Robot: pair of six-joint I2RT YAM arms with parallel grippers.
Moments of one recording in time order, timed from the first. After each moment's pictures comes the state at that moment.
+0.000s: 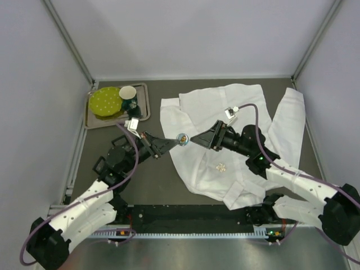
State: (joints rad) left arm -0.59 0.76 0.38 0.61 0.39 -1.18; right arm 0.67 1.07 0.58 0.47 -0.44 1.04
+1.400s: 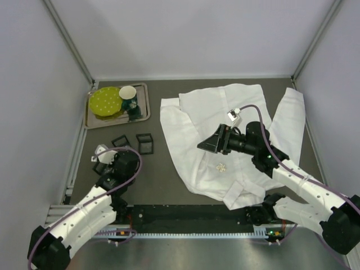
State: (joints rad) left arm -0.55 0.62 0.28 -0.26 -0.83 -1.26; right arm 0.58 0.97 0.65 0.07 -0.51 0.87
